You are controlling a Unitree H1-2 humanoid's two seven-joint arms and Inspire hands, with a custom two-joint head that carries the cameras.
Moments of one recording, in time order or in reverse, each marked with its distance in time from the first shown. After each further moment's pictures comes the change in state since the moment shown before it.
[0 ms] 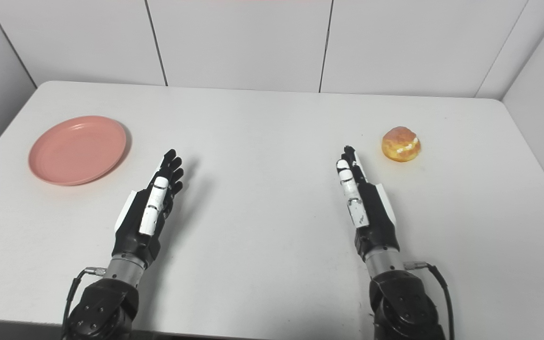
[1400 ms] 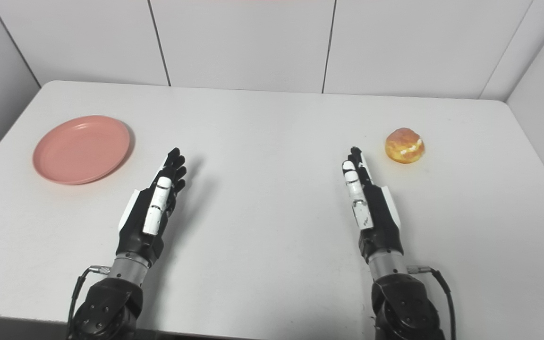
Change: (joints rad) left arm 0.002 0.000 -0.006 0.048 0.017 -0.072 0.001; right arm 0.006 0.004 -0.008 0.038 -0.006 -0.039 -0.009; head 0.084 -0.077
